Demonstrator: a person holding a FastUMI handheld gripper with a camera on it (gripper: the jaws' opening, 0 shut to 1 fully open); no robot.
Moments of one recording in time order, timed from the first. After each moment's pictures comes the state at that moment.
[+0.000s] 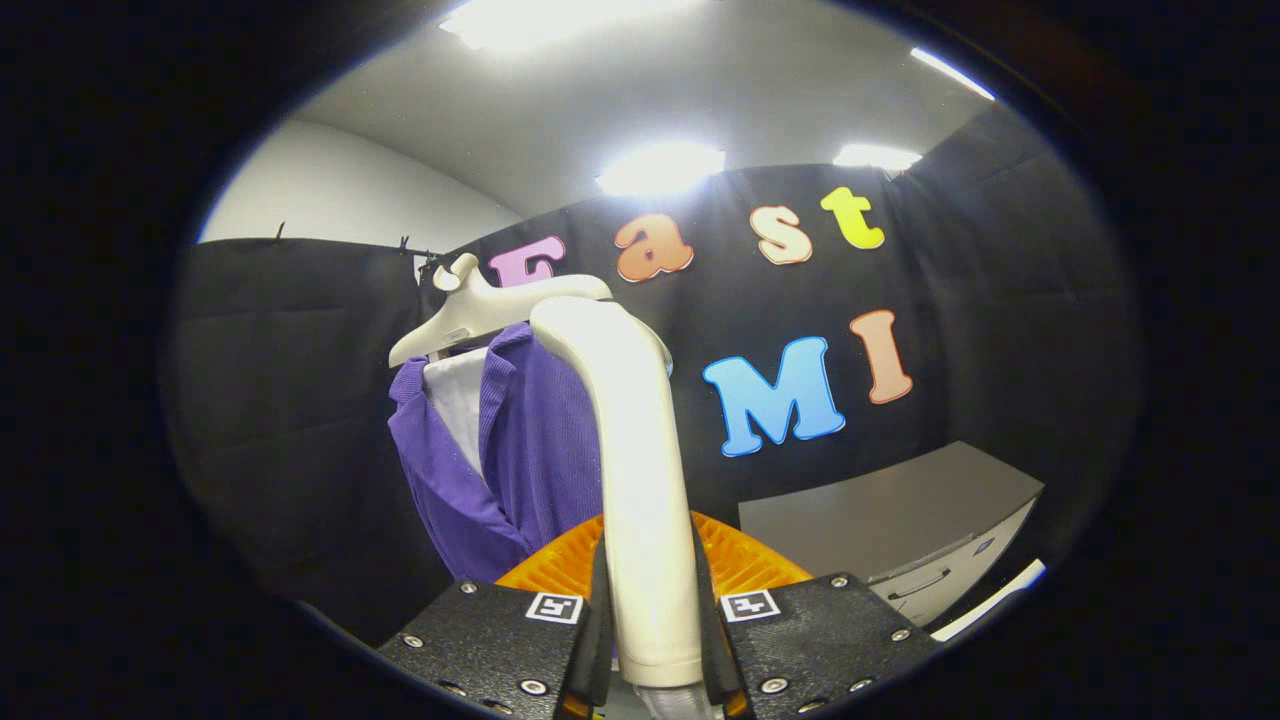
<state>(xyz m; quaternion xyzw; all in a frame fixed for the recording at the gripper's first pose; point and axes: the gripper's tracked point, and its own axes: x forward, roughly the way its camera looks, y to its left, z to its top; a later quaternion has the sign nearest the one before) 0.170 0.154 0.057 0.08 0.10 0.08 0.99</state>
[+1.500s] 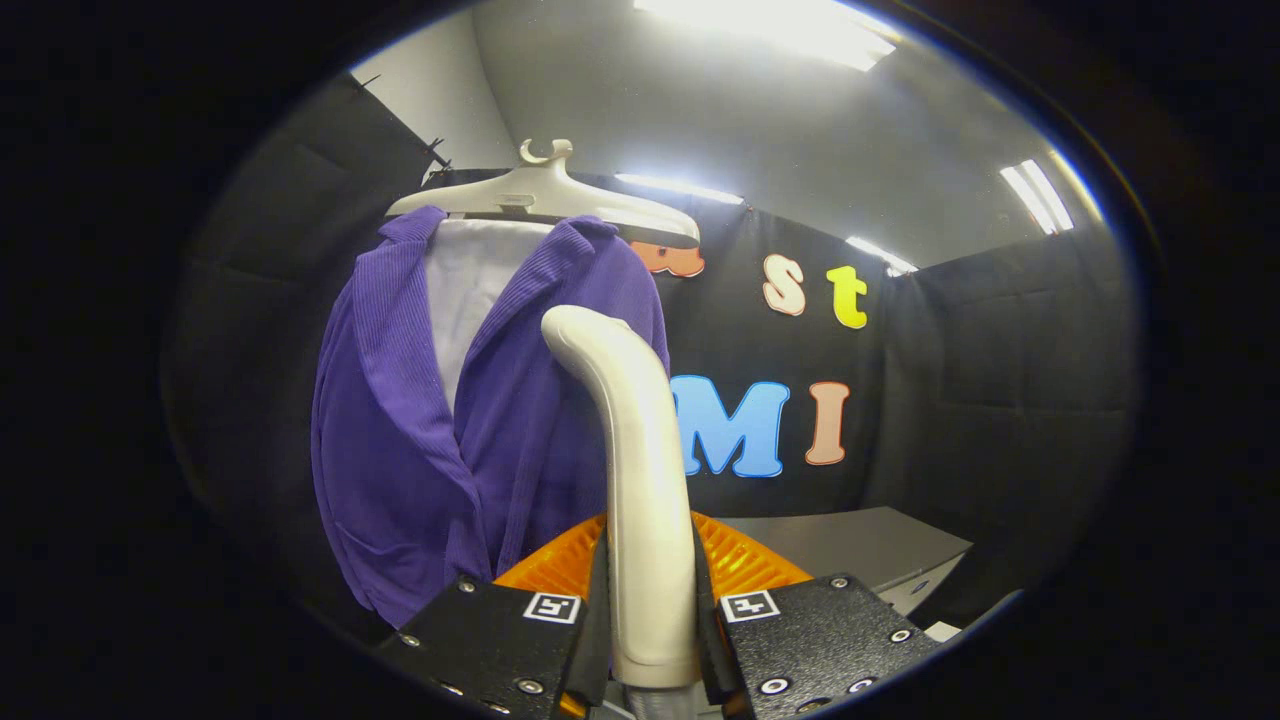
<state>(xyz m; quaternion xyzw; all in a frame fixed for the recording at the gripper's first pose) 0.207 0.228 -0.047 -0.10 0.07 -0.03 0.99</state>
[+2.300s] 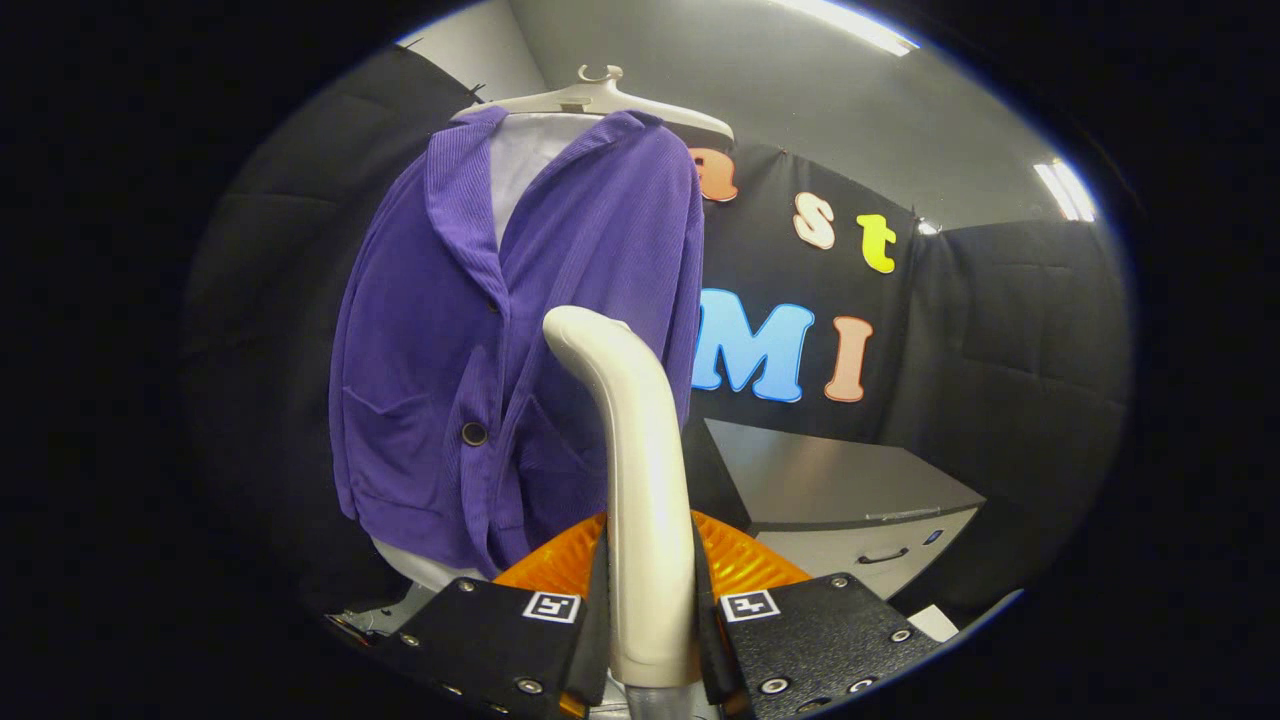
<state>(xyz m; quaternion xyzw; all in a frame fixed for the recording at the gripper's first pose) 0.159 0.213 -0.172 -0.13 0.16 0.00 0.98</state>
